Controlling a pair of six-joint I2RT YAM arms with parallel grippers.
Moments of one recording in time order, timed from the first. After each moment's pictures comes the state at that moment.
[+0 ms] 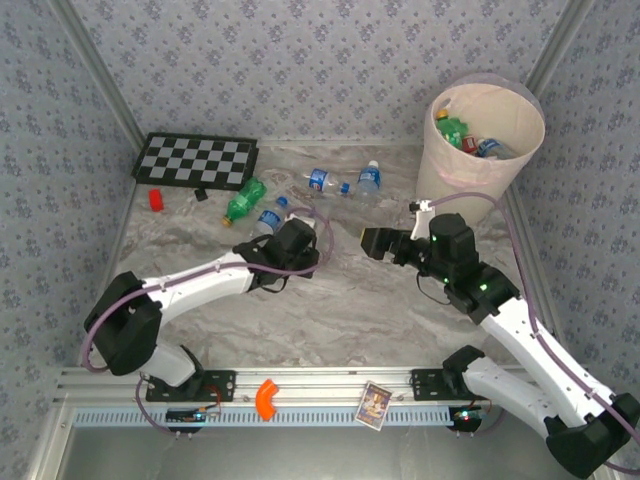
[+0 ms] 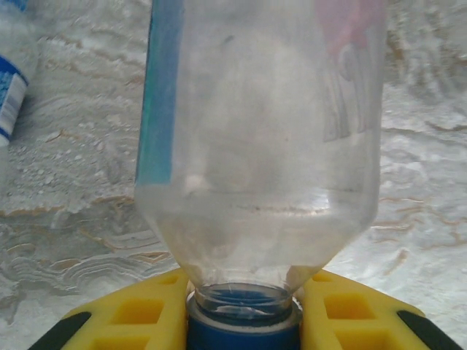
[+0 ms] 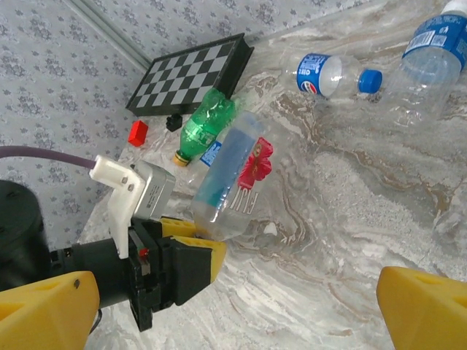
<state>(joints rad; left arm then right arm) -0.88 1.47 0.96 -0.35 -0.22 -0.48 0.55 0.84 0.85 -0.42 -0.15 0.59</state>
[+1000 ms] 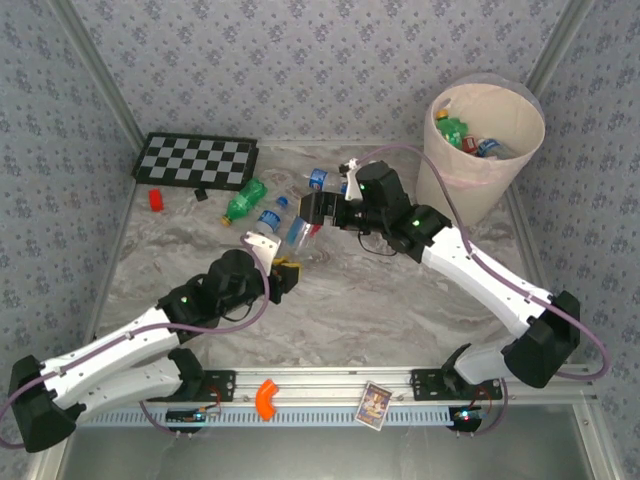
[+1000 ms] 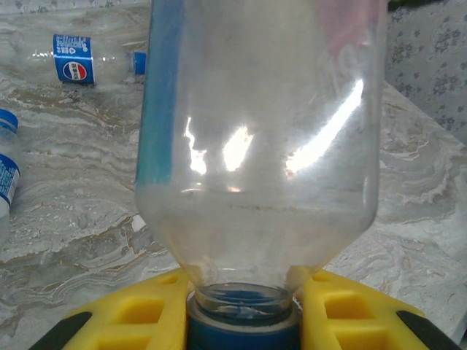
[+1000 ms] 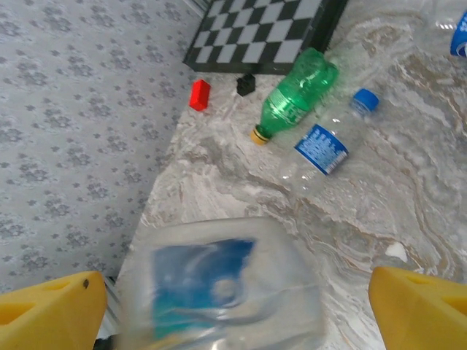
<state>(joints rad) -0.94 0.84 0.66 -0.25 -0.12 -0.36 0.72 1.39 1.30 -0.42 -0.23 0.69</state>
